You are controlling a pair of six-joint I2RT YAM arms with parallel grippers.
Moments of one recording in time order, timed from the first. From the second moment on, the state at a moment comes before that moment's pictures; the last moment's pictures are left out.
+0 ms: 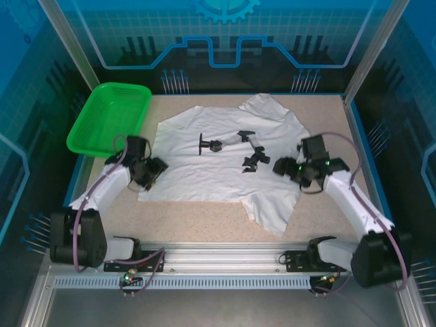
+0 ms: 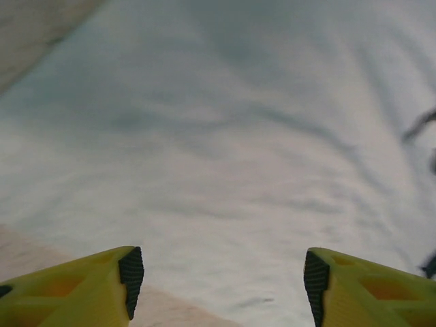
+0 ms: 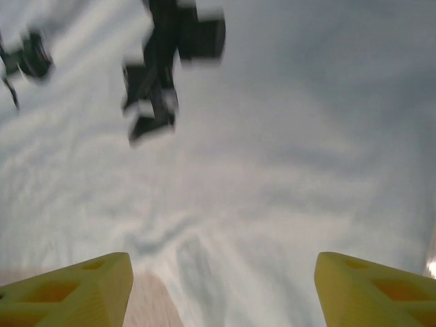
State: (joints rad) left arm -0.01 1.28 0.77 -0.68 0.19 -0.96; right arm 0.20 1.12 0.82 -0.78 -0.23 0.60
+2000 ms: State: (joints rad) left arm 0.15 1.21 0.49 -0.45 0.10 -0.95; right arm 0.70 0.97 0.43 -0.88 -0.07 1.08
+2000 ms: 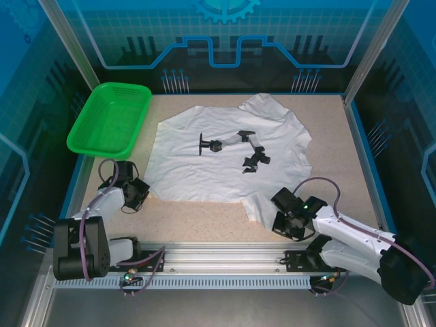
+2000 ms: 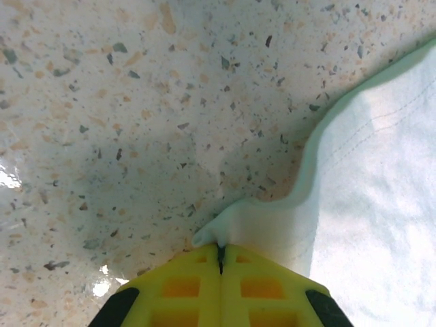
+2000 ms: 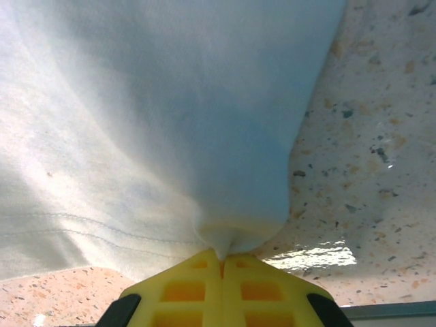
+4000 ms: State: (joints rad) left arm 0.09 1.79 1.10 -0.58 0.20 -1.03; right arm 0.20 1.83 1.43 -0.99 0.09 0.53
